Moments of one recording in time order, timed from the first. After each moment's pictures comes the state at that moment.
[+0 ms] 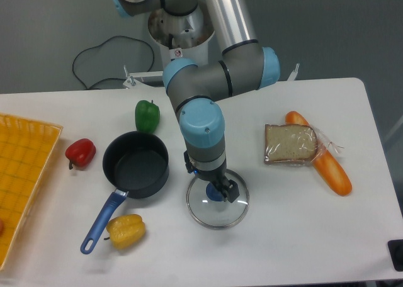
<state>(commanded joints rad) 2.42 -1.98 -1.61 -1.12 1.66 1.33</state>
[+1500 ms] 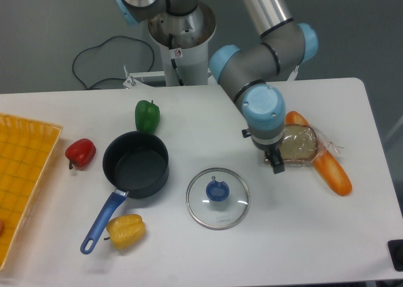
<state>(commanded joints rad) 2.66 -1.98 -1.68 -1.11 1.81 1.94</state>
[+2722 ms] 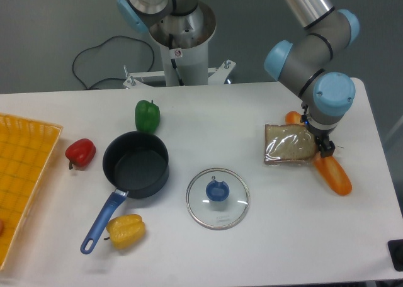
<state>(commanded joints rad) 2.82 -2.04 -1.64 -1.10 1.81 2.08</state>
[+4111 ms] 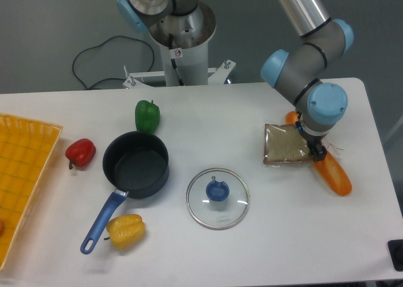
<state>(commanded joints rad) 2.80 -2.08 -1.68 -1.06 1.81 2.07</state>
